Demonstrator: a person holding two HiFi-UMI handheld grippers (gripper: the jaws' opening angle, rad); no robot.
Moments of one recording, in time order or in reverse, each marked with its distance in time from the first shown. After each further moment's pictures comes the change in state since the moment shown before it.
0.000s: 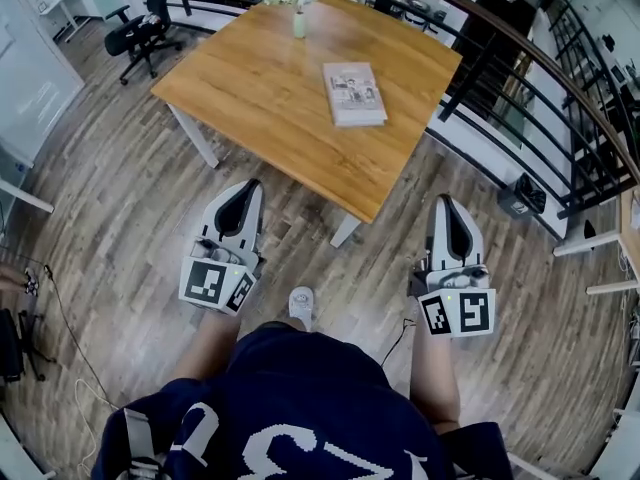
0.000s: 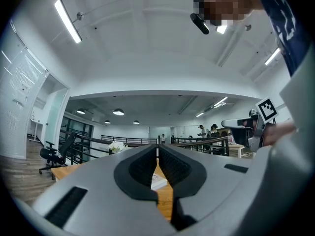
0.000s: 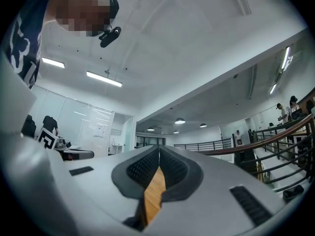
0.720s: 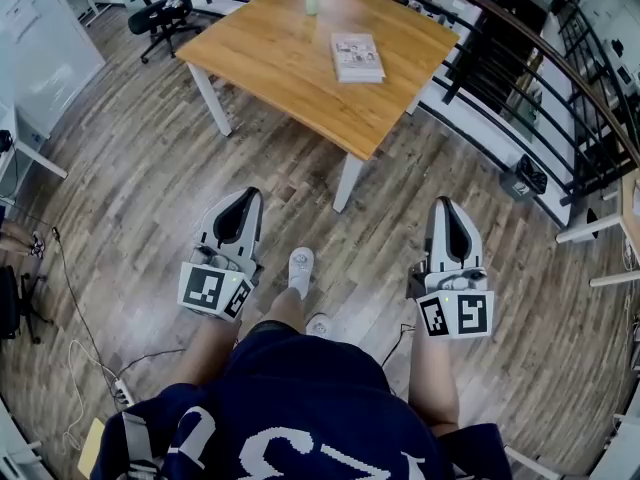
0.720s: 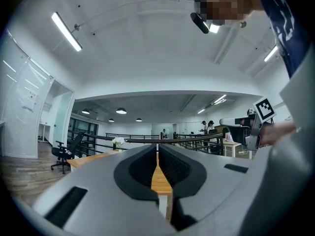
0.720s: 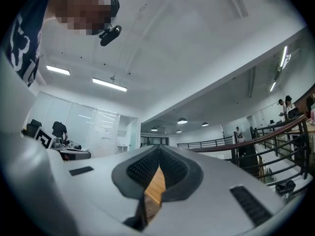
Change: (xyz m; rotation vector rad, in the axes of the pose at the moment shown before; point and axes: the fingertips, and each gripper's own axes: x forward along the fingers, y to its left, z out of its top) left arm -0.175 -0.131 0.012 0.018 0.043 0.049; right arm -0.193 0.035 0.027 0.028 0.001 0.037
